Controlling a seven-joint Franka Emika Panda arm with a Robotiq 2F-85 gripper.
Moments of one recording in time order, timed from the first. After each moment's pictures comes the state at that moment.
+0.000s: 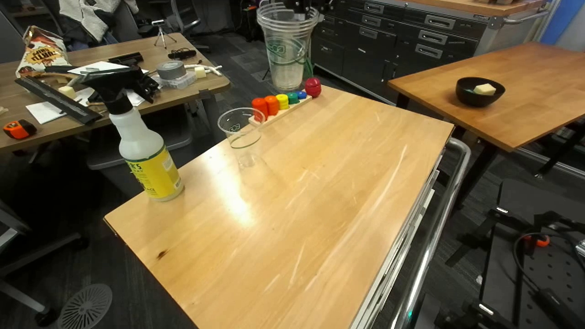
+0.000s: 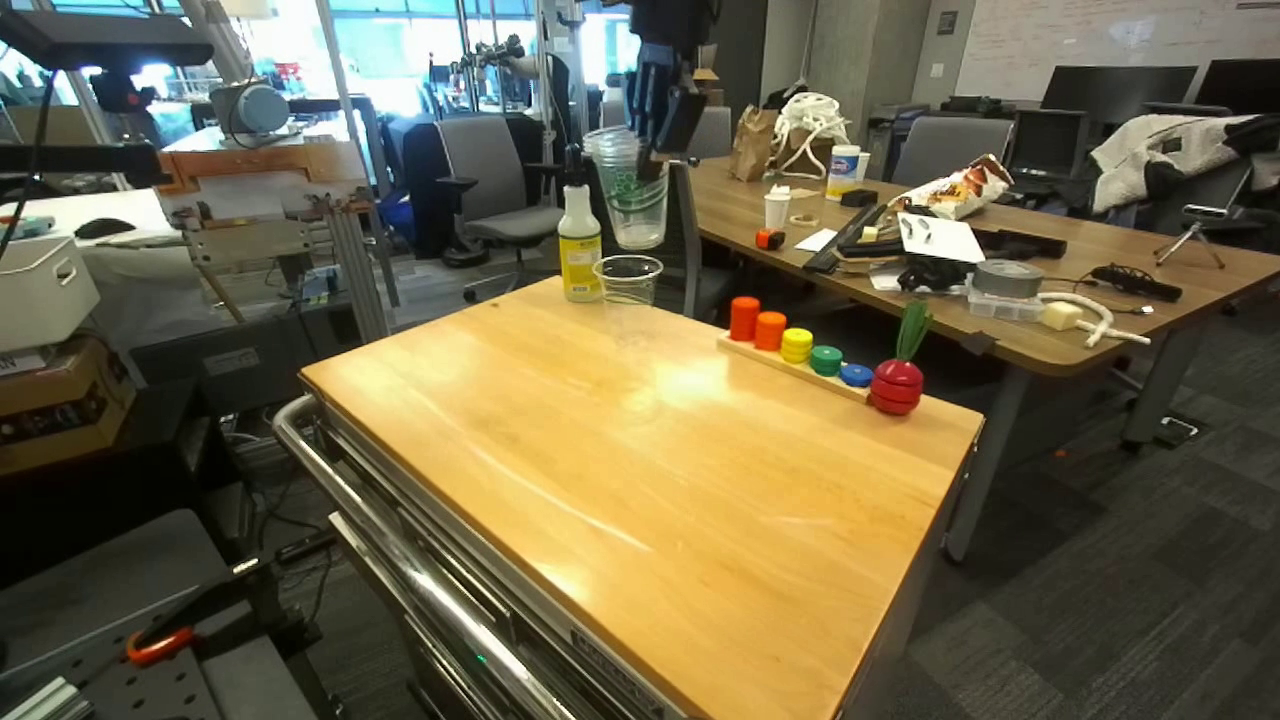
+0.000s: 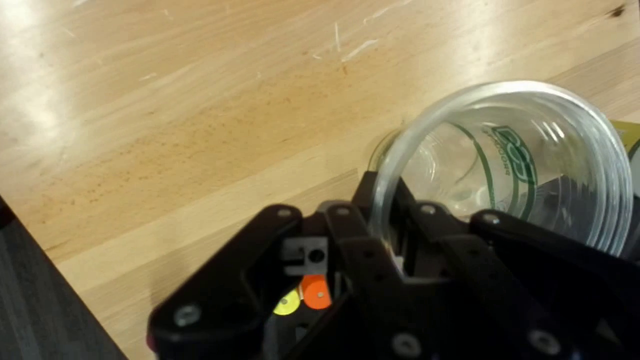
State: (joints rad) arm 0.01 0.27 -0.03 -1.62 0.12 1.81 0.33
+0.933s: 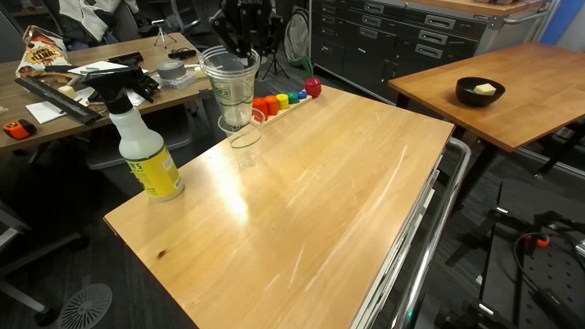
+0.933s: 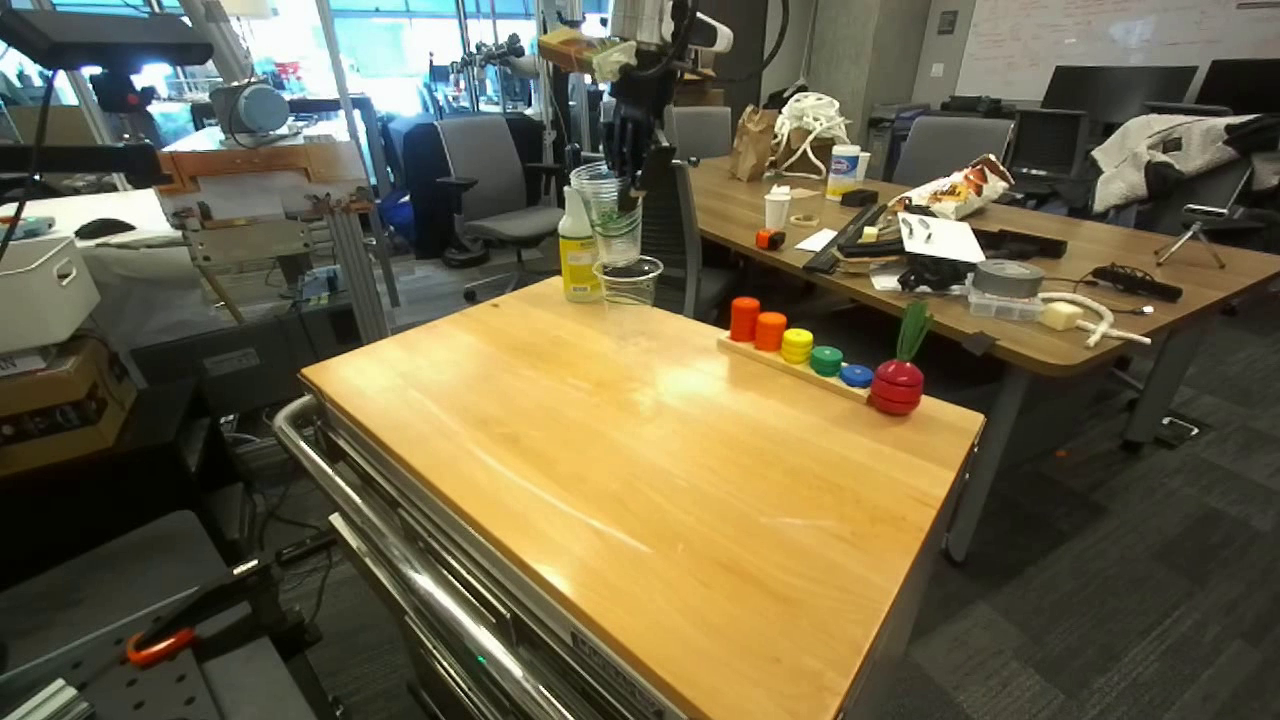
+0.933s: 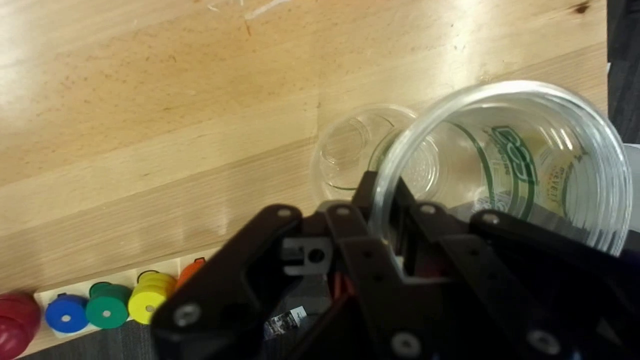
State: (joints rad) arm 0.10 0.50 0.01 -1.42 0.12 1.87 0.33
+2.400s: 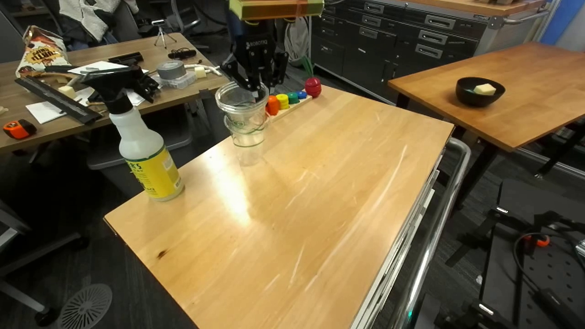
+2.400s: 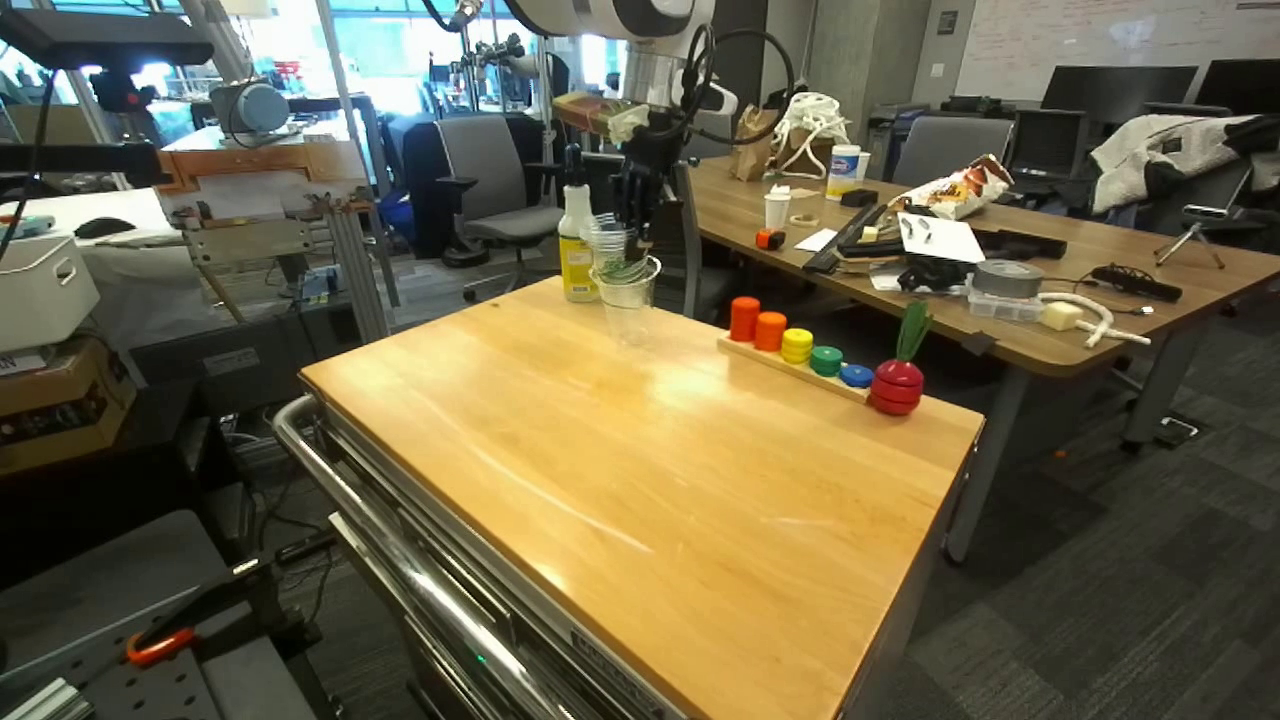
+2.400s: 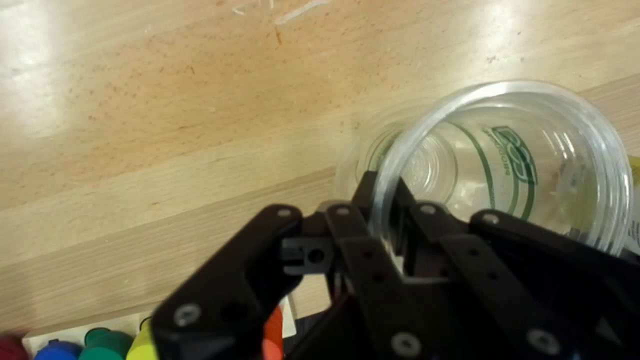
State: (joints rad) arm 0.10 0.60 0.01 -1.40 0.08 1.87 0.33
